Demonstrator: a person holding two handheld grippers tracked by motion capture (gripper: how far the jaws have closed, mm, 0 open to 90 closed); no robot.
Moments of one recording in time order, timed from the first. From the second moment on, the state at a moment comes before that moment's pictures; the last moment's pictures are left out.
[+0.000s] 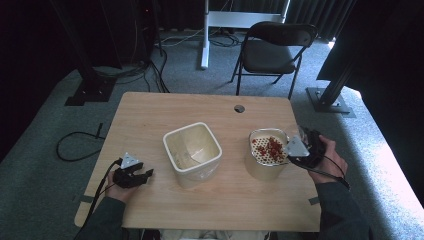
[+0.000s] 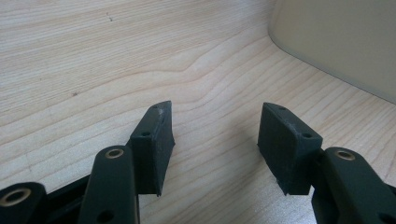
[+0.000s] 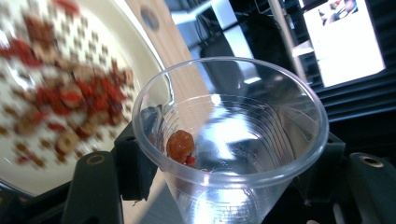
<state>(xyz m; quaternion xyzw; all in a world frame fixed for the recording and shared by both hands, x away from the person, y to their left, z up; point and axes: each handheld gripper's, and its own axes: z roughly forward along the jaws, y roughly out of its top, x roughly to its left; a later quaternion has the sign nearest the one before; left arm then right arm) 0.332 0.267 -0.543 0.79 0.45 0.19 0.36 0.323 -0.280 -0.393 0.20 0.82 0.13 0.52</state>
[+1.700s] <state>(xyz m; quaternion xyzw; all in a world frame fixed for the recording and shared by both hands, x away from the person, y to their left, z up) 0.332 0.267 -0.543 0.79 0.45 0.19 0.36 0.298 -0.289 -0.388 0.30 0.76 0.51 0.27</state>
